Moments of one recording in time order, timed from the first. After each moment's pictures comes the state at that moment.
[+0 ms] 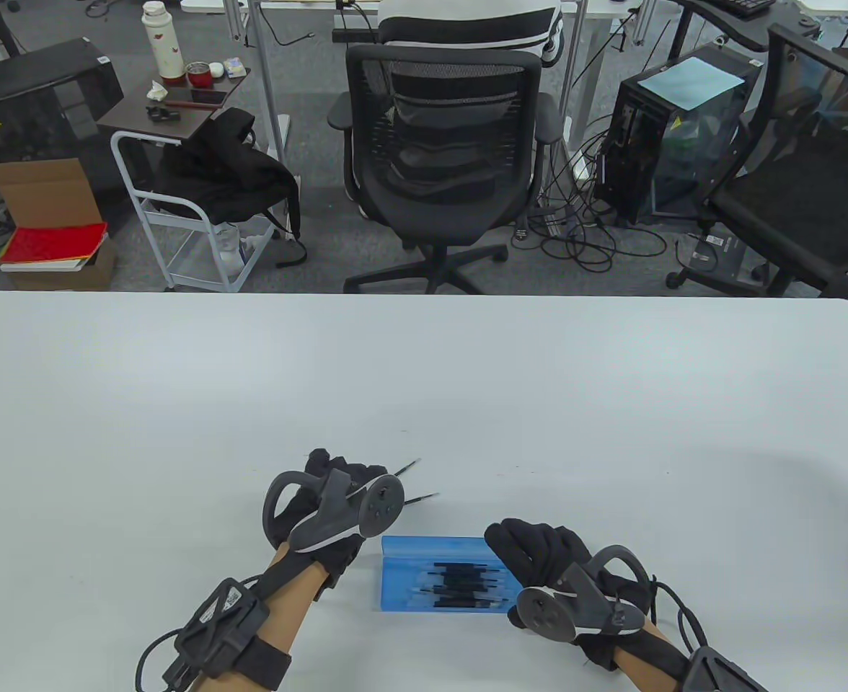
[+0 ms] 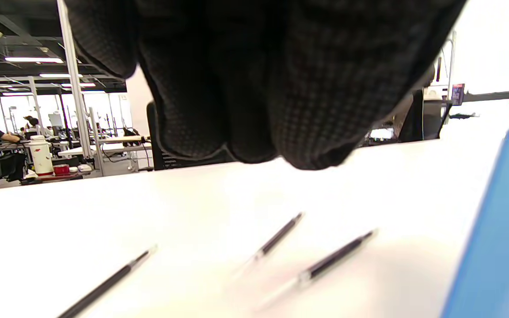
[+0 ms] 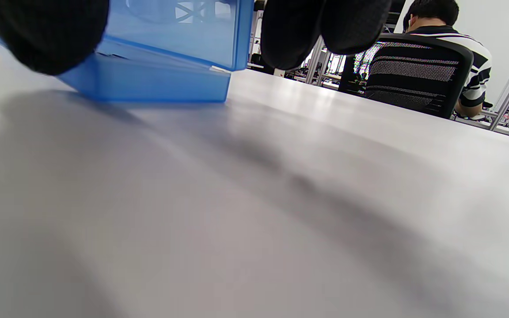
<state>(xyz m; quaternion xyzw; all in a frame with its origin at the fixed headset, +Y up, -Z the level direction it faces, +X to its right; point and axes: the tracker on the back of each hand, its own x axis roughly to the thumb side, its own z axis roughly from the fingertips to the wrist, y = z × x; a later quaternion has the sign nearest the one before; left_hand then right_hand) -0.114 -0.688 -0.349 0.03 -0.18 -0.05 0.98 0.149 -0.751 -0.274 -0.33 0.00 -0.94 0.09</state>
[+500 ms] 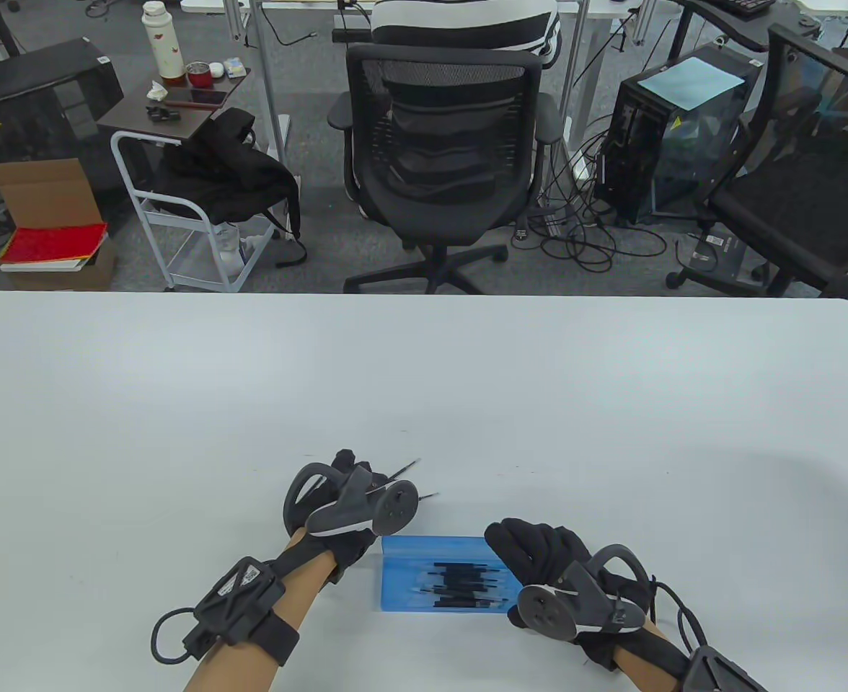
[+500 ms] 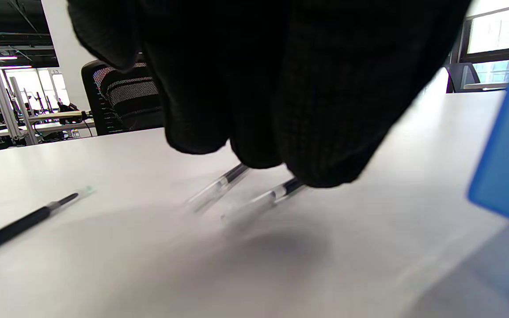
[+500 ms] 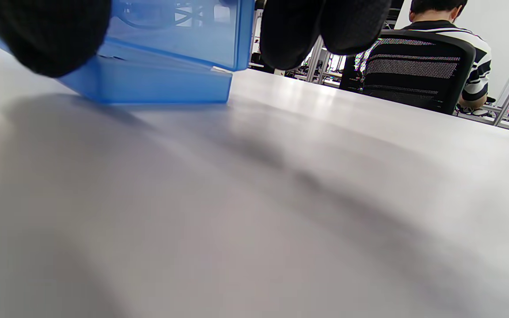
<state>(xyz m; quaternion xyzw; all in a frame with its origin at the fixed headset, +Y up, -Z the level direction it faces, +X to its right) -0.098 -0.728 -0.368 -0.01 -0.26 -0.07 0.96 0.150 -0.752 -0.275 -0.33 -0.01 -0.94 0.09</state>
